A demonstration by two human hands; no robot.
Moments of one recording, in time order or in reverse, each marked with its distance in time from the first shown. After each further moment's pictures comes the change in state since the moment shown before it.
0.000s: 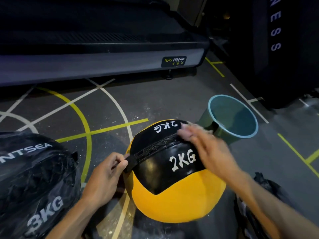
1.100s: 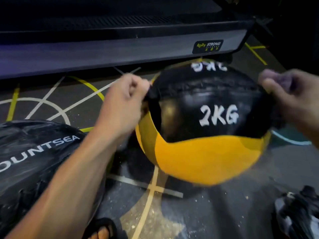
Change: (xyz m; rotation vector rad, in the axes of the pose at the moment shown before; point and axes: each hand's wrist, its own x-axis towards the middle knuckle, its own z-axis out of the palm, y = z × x) left_hand 0.089 0.119 -0.060 -0.083 0.328 0.158; right_hand 0.104 0.047 -0.060 0.216 0.330 0.316
